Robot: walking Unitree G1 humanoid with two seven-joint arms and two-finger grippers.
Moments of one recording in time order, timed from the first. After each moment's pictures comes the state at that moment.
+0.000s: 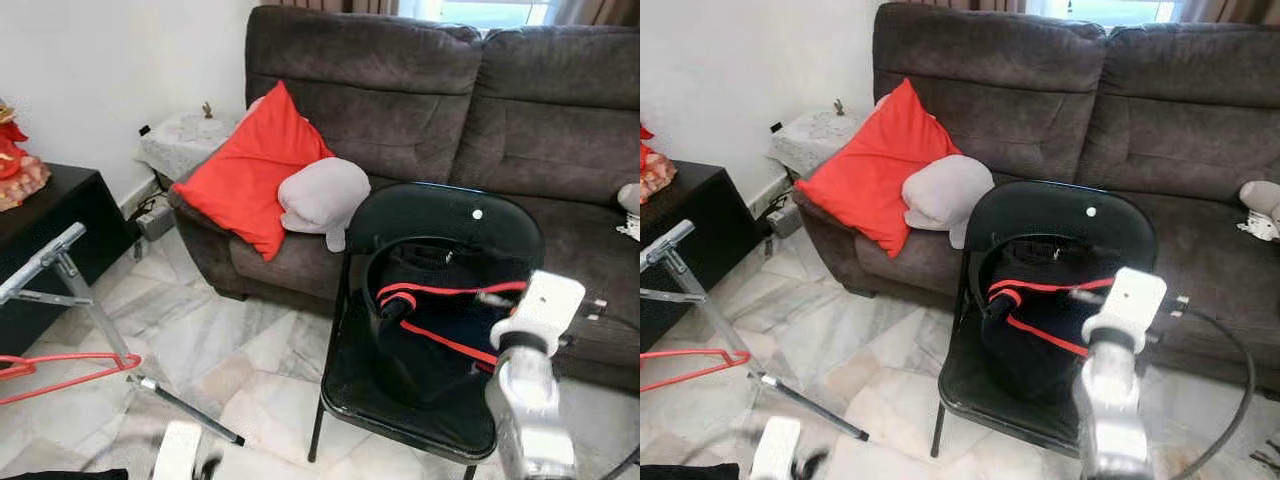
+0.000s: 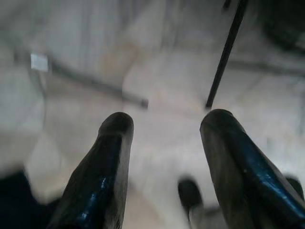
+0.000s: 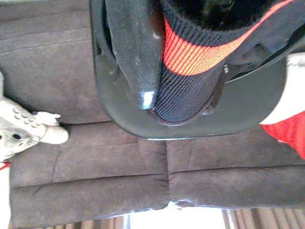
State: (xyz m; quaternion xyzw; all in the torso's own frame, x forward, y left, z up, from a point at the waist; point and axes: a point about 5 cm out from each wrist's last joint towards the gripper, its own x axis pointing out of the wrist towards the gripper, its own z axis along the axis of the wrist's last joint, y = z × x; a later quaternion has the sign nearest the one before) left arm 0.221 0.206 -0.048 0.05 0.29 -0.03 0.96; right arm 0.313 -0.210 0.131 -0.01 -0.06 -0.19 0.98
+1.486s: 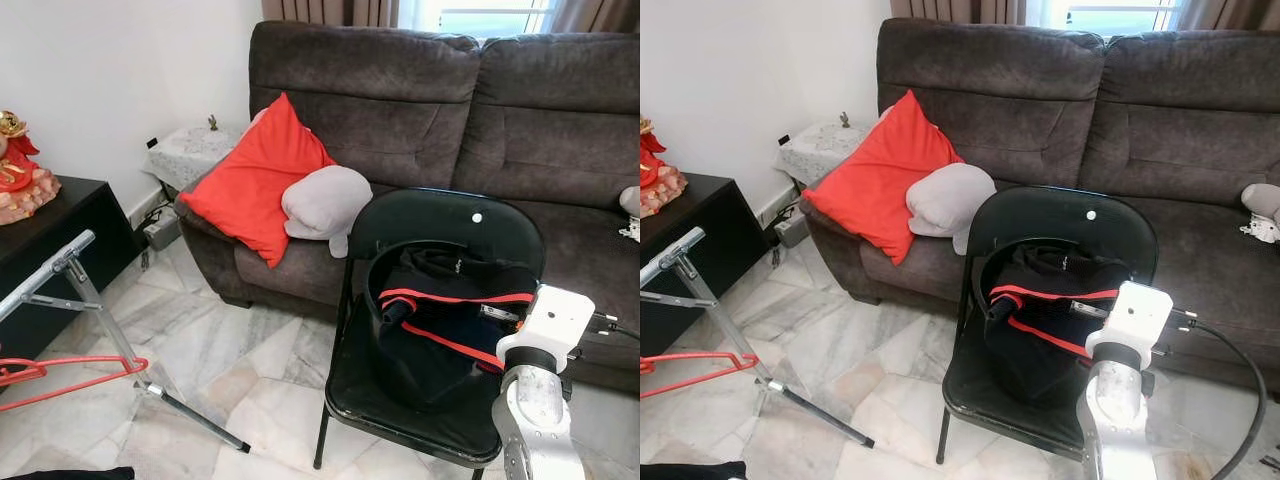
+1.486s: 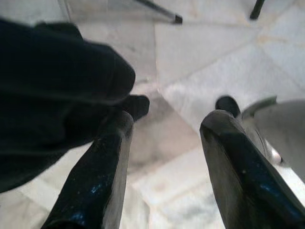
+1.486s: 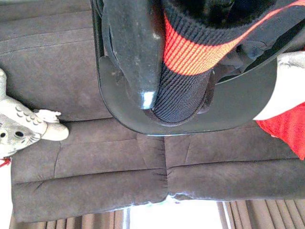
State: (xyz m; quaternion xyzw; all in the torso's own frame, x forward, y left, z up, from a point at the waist) left arm 0.143 0.255 -0.080 0.11 0.45 -0.01 0.89; right arm 0.293 -0.209 0.134 -0.02 -0.06 -0.19 0.98
